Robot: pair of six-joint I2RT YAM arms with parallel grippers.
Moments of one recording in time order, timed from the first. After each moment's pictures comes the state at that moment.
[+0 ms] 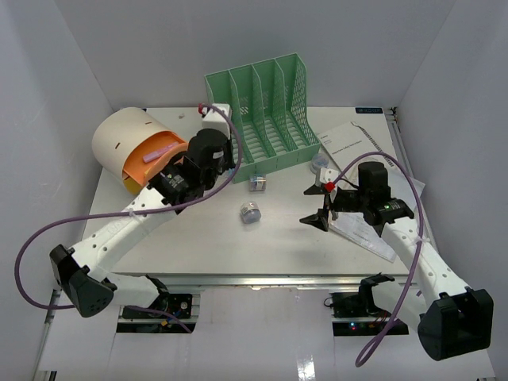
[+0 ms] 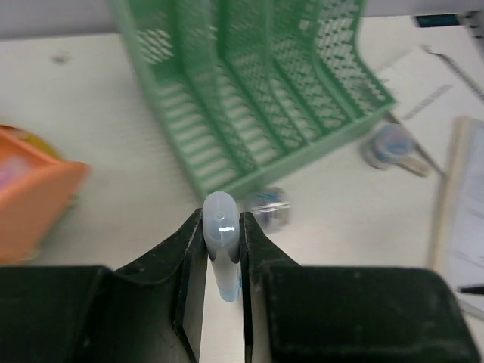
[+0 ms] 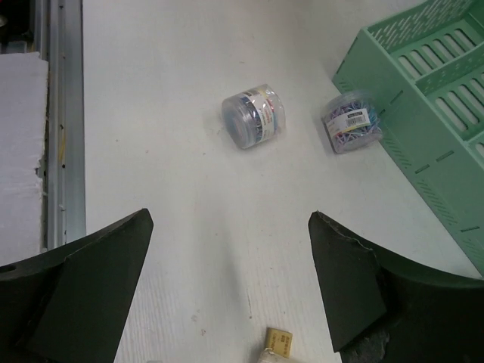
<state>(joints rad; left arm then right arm) -0.77 1.29 1.30 -0.35 -0.49 -0.32 0.28 1.00 0.74 -0.36 -1.00 -0.68</state>
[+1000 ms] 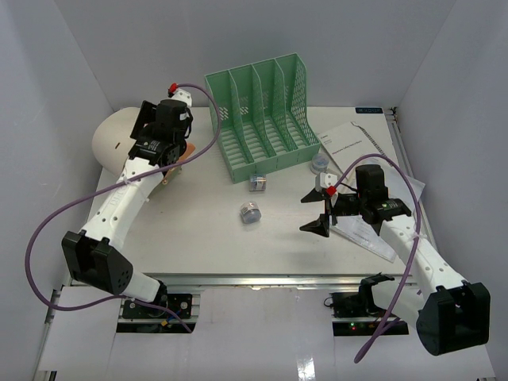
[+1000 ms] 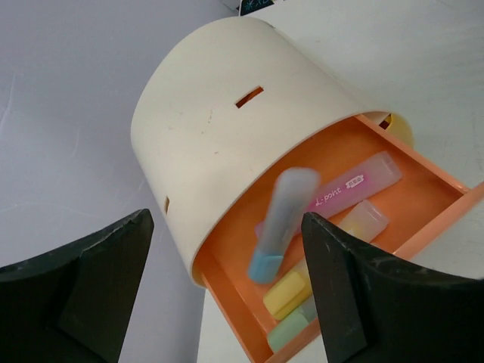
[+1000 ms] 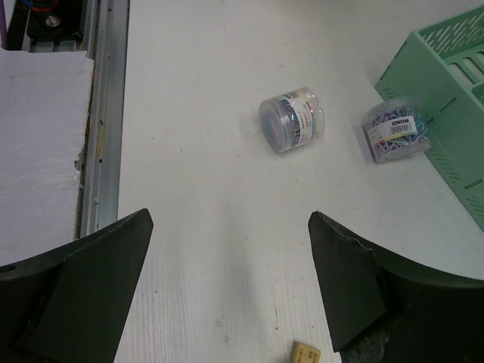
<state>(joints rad) -0.34 1.45 1.47 -0.54 -0.77 0.36 0.26 1.03 0.72 -0.42 -1.12 -0.75</state>
